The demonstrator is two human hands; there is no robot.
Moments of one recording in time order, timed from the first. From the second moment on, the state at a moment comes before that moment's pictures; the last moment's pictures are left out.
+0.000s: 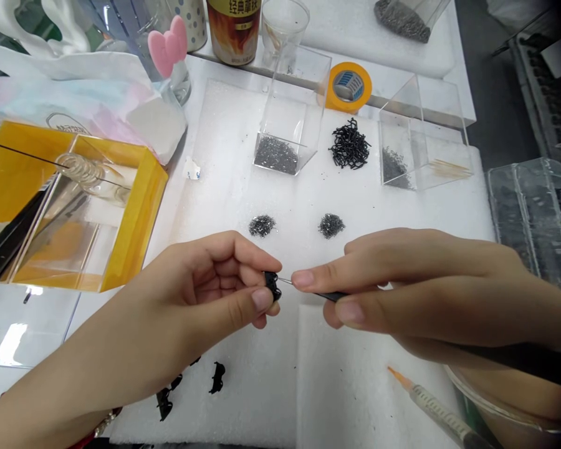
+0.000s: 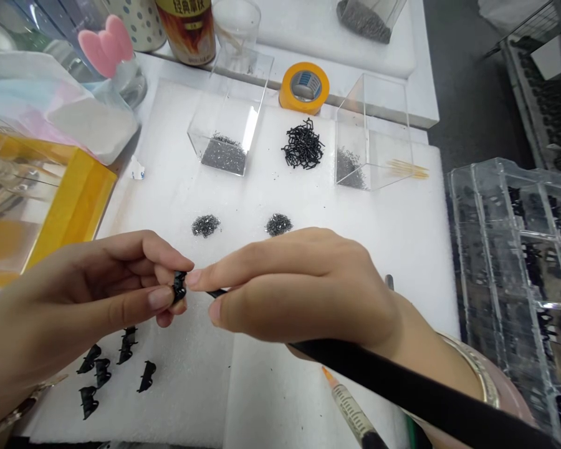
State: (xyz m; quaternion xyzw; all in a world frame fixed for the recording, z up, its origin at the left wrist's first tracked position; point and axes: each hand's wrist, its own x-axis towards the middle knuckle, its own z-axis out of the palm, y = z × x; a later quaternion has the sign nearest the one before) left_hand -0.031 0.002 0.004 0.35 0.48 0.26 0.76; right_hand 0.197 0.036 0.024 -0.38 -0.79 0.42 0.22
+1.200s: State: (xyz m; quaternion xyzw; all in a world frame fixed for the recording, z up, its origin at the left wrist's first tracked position) left_hand -0.022 -0.001 0.010 0.42 0.52 0.29 0.68; right_hand 0.179 0.027 0.007 -0.37 -0.51 0.68 0.37
